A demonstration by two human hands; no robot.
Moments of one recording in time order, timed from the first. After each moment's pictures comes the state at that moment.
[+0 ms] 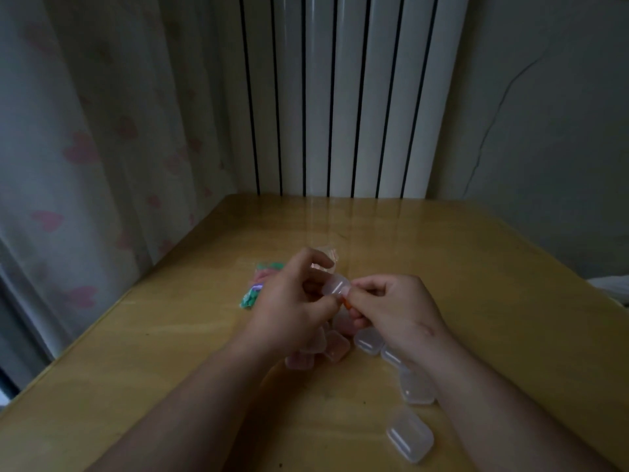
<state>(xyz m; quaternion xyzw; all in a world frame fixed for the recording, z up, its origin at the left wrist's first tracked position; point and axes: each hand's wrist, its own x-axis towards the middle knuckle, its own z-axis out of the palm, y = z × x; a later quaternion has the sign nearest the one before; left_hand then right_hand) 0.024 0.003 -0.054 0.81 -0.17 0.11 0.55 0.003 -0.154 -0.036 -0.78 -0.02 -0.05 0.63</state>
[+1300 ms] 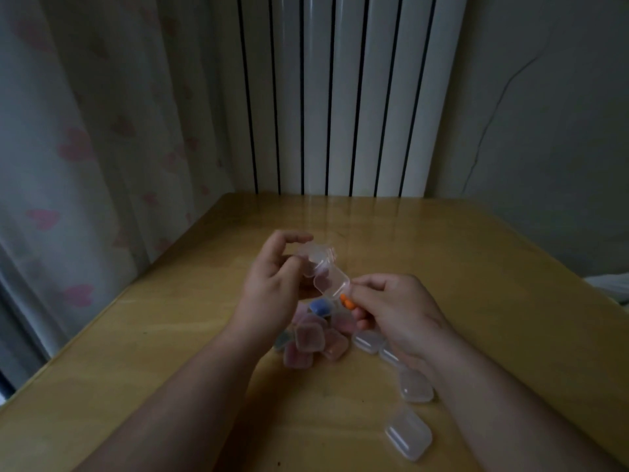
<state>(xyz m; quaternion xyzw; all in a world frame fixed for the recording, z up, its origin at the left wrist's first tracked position) 0.016 0.004 -0.035 0.70 -0.09 0.11 0.70 0.011 -0.156 -0.045 -0.74 0.00 0.00 0.68</state>
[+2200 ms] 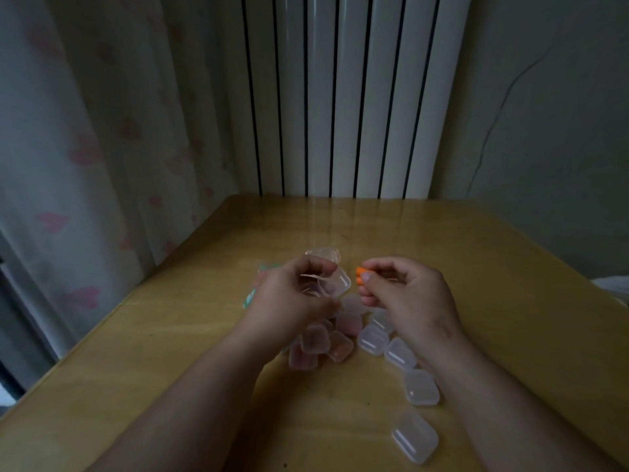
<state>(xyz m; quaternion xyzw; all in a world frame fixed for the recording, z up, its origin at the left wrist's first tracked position) 0.020 0.005 -0.041 0.81 -0.07 0.07 0.58 0.008 -0.160 -0.035 -0.74 -0.03 -0.16 0.65</state>
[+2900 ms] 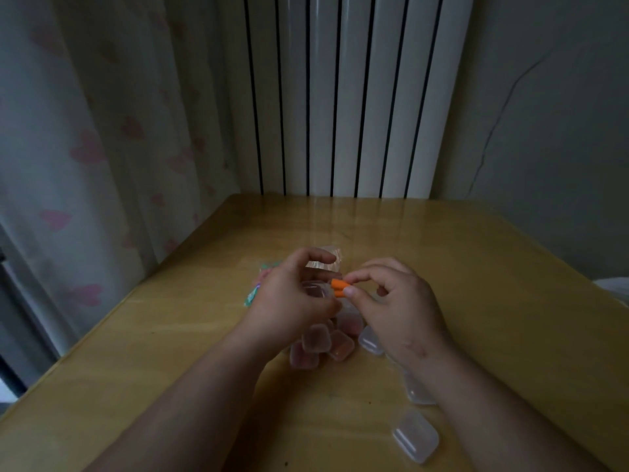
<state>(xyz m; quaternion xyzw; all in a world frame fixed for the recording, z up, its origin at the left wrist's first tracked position) 0.021 0.005 -0.045 0.79 -0.10 0.06 0.60 0.014 -0.157 -0.051 -0.86 -0.13 -0.26 0.42</state>
